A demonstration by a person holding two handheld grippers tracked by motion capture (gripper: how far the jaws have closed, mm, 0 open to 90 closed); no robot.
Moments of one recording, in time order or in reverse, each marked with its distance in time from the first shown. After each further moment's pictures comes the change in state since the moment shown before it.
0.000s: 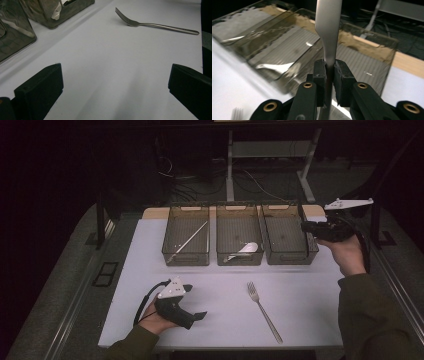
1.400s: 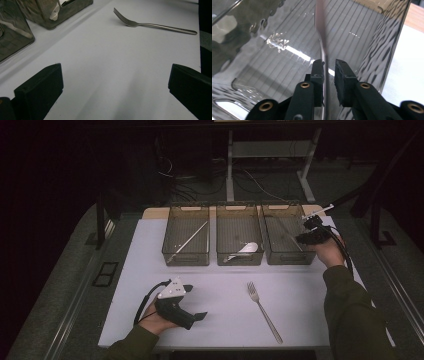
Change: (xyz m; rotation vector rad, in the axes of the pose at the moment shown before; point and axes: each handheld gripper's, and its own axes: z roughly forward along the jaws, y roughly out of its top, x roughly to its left) left arm -0.001 0.000 0.001 0.000 -0.014 0.002; right arm -0.036 -0.037 0.092 0.327 -0.123 0.005
